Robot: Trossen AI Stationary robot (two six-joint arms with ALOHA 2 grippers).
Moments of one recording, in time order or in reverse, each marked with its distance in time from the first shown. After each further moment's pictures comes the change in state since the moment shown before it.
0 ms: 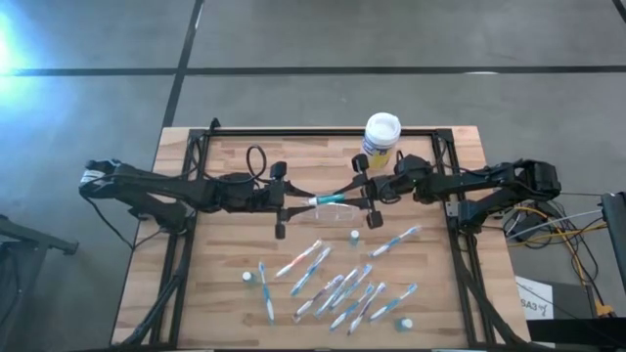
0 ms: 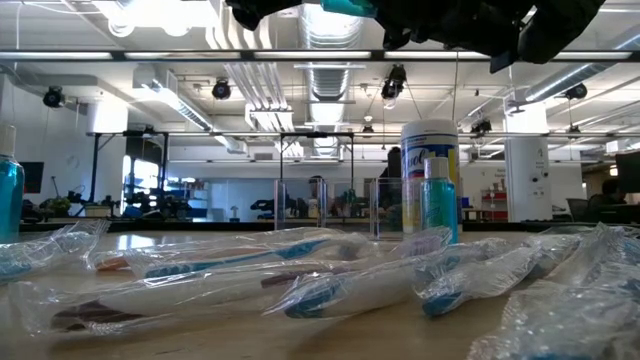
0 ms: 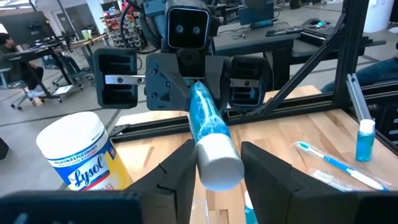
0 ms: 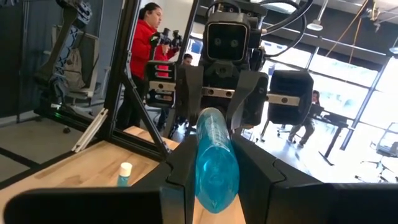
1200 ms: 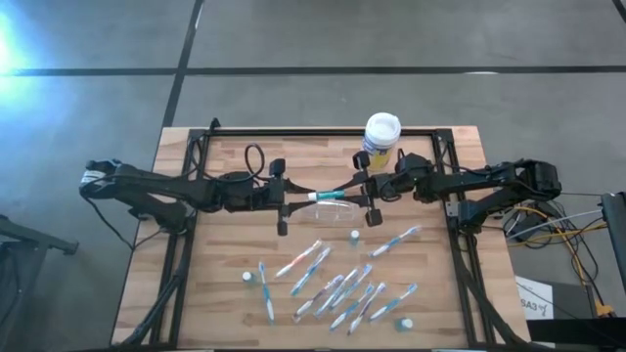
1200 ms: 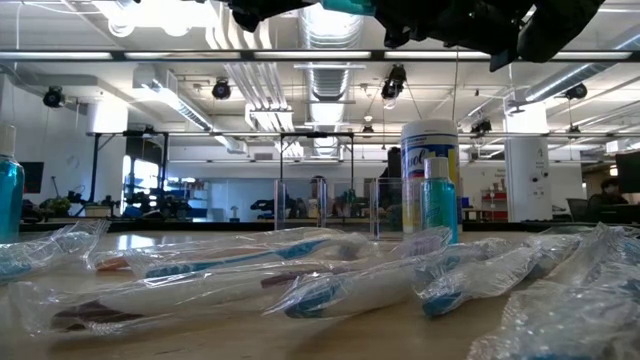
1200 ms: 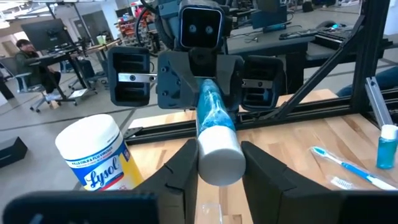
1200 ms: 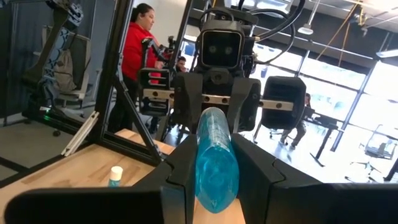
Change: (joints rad) left arm 0.013 0.004 -0.014 0.055 -0.034 0.025; right arm 0.000 -0.002 0.003 0.003 0.013 -0.004
